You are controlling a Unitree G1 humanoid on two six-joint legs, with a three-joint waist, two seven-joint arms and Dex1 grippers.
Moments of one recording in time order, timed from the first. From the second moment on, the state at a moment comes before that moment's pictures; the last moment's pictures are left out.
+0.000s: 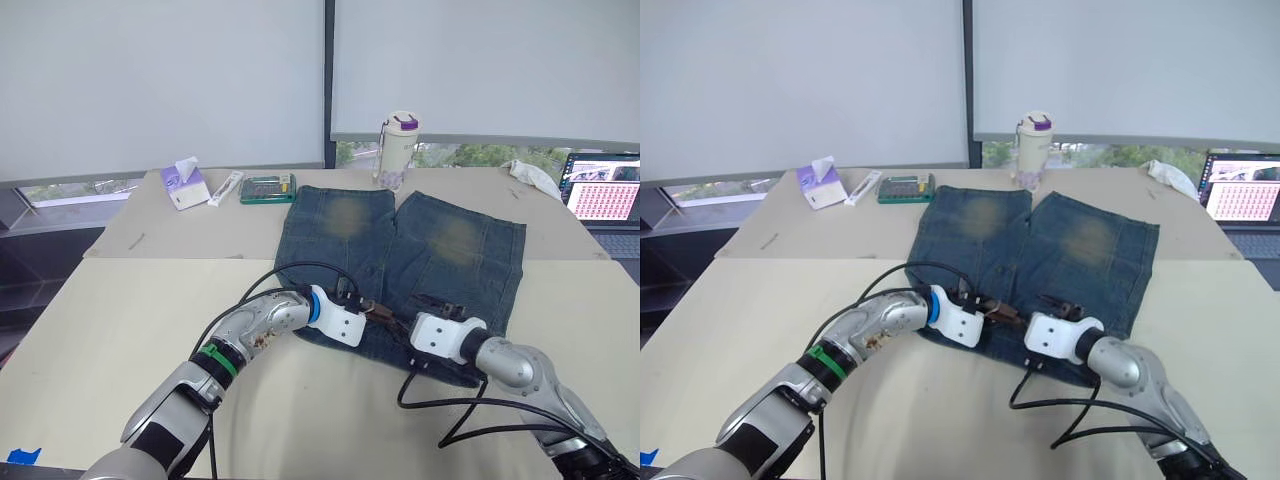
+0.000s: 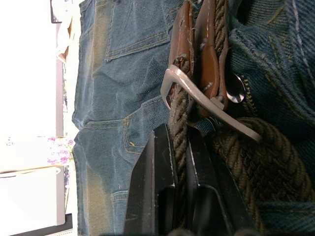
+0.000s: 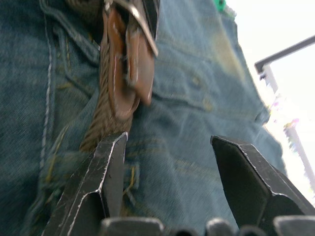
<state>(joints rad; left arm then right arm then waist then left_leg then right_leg) -0.74 0.33 -0.54 0.47 0.66 -0.45 -0.51 -0.13 -0.68 0.17 -0.17 -0.35 -0.08 0.50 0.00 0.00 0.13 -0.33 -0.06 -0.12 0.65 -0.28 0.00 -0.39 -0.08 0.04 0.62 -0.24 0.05</state>
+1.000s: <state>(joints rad) -0.70 0.30 -0.51 0.47 0.60 -0.43 -0.54 -0.22 -0.60 0.23 -0.09 -0.43 -0.26 0.48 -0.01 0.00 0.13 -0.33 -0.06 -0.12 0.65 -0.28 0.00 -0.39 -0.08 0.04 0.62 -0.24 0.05</state>
